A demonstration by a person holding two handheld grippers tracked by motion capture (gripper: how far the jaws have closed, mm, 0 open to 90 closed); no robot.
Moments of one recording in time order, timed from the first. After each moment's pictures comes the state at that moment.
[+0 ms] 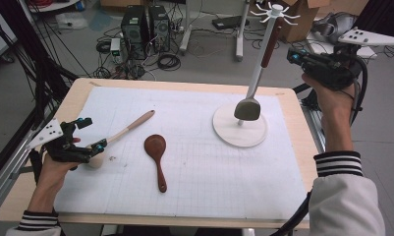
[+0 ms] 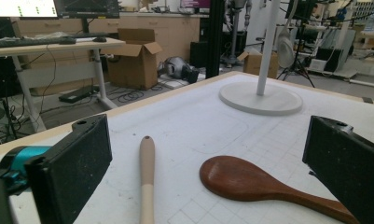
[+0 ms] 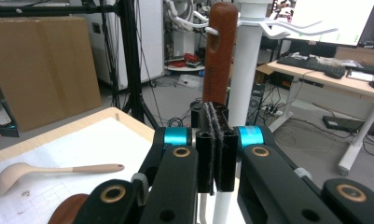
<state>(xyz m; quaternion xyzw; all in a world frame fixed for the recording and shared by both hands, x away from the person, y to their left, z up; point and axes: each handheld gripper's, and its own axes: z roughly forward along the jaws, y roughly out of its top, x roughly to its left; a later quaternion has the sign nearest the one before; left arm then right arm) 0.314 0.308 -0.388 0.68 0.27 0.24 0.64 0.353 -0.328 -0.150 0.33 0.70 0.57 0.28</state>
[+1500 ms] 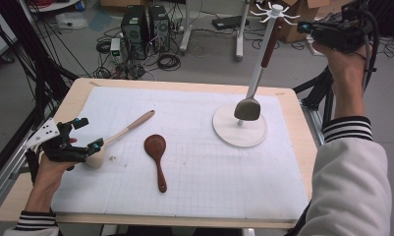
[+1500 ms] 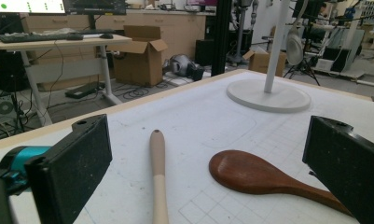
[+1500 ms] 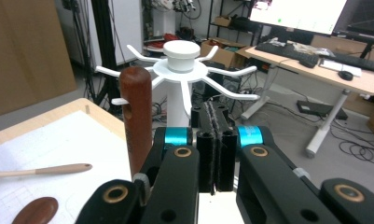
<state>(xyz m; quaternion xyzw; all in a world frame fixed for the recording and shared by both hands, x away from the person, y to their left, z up) 0.316 0.318 -0.391 0.68 0.28 0.24 0.63 0.401 -0.339 -0.100 0.35 0.72 0.52 0.30</state>
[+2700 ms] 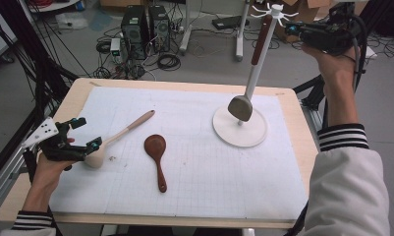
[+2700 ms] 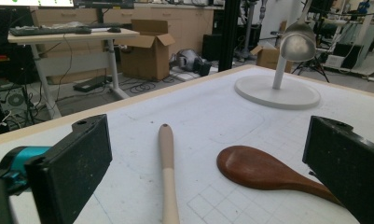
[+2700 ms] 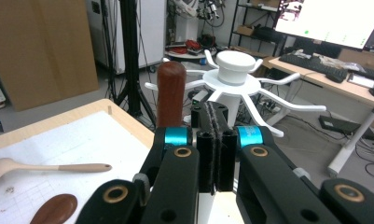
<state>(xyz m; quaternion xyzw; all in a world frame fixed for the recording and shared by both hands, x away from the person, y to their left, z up) 0.317 0.321 -0.390 0.69 0.29 0.25 0.62 0.397 -0.318 -0.102 0.31 0.73 0.54 0.28</state>
